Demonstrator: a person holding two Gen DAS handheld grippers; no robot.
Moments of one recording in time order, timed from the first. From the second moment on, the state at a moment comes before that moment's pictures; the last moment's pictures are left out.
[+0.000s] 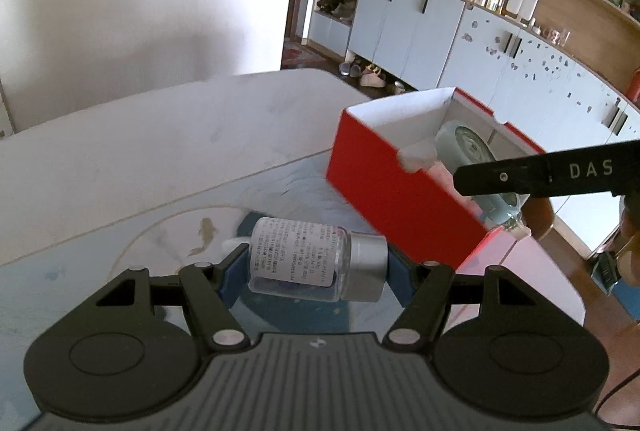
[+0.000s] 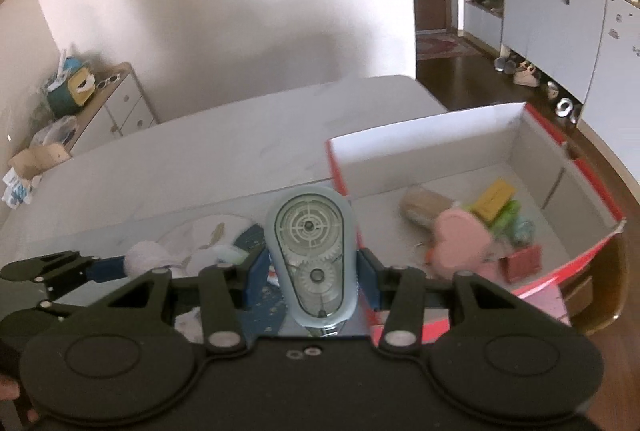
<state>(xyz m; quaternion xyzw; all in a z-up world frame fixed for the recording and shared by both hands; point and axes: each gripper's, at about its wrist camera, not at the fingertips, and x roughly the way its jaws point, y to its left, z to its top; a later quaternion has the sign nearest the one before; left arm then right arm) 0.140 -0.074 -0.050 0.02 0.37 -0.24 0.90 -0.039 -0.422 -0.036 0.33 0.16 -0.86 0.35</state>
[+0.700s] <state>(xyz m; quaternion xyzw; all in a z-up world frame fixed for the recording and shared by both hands) 0.172 -0.191 -0.020 0.02 0.37 -0.24 0.90 -0.135 -0.345 -0.009 0.29 0.16 -0.88 0.34</state>
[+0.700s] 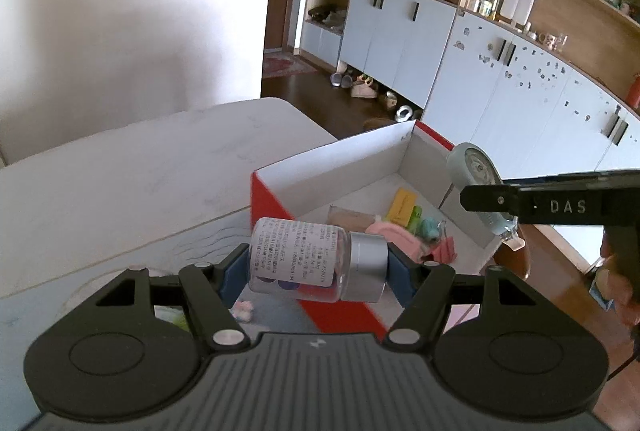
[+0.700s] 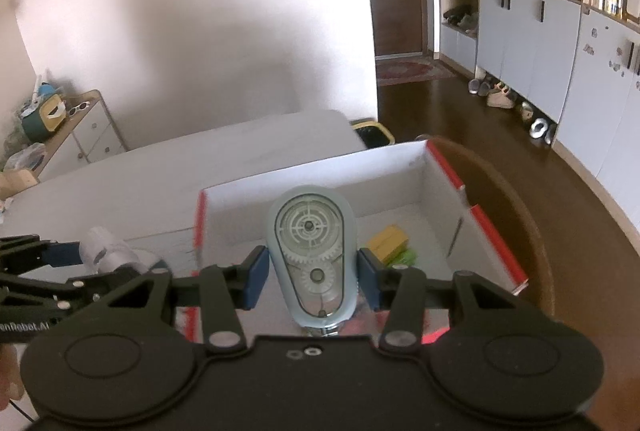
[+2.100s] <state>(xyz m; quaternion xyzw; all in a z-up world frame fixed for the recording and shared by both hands) 0.313 -0.373 -0.112 0.08 0.47 -0.22 0.85 -0.218 -0.343 -0.072 0.36 0.25 -0.83 0.34</state>
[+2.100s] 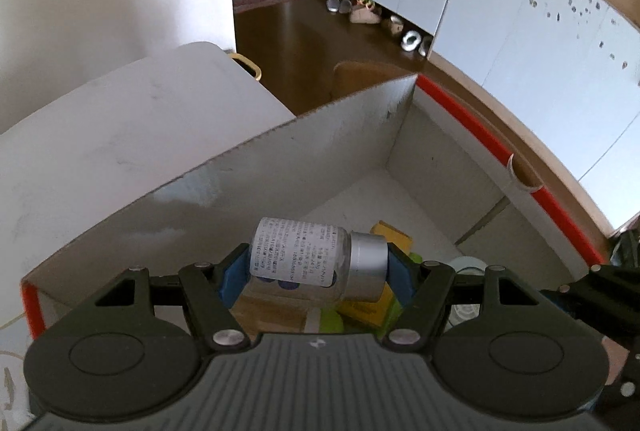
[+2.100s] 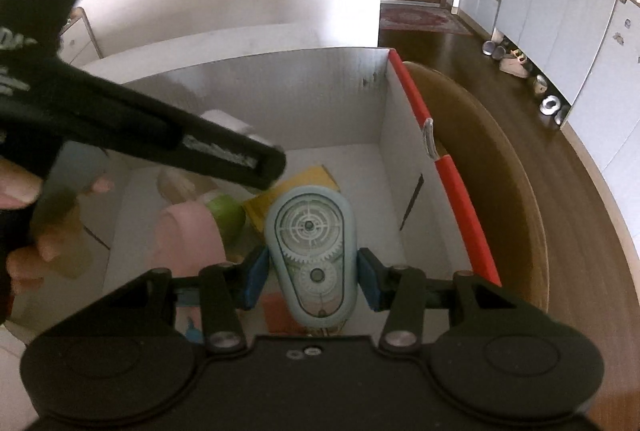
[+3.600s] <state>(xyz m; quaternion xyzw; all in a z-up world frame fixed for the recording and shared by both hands) 0.273 -0.314 -0.070 0.05 0.43 -0.26 0.86 -0.167 -0.319 -0.024 0.36 0.17 -0.85 0.33</state>
